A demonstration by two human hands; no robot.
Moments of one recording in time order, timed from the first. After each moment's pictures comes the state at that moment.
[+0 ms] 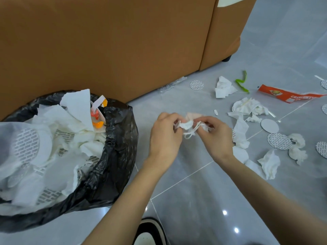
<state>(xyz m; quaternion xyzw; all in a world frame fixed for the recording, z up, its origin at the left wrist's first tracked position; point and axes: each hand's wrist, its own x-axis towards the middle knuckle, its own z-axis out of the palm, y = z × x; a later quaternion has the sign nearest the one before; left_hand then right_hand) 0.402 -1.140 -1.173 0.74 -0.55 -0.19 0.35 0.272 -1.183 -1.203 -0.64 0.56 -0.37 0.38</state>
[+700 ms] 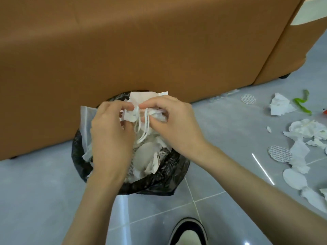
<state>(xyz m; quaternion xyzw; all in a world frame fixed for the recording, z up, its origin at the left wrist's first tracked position) 0.547 -1.016 -1.065 0.84 -0.40 0.05 0.35 0.453 -1.109 -1.085 -0.80 0.23 -0.36 0.42</state>
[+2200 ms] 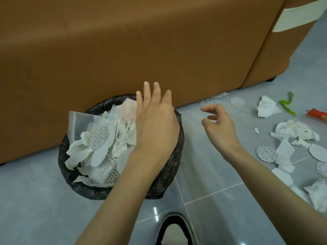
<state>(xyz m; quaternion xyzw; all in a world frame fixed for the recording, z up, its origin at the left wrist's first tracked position) 0.498 -1.077 -1.063 0.83 -0.53 0.03 0.14 0.382 -1.160 -1.132 -0.66 0.50 -0.32 0.46</state>
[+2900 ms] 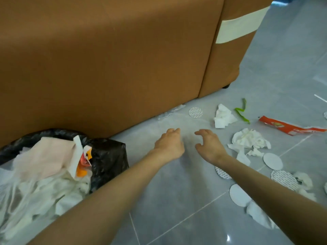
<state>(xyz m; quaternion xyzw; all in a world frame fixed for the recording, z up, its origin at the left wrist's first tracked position) 0.420 -1.239 -1.174 0.74 -0.60 -0.30 0.01 0.283 -1.282 -1.215 -0.75 0.58 -0.06 0.32</state>
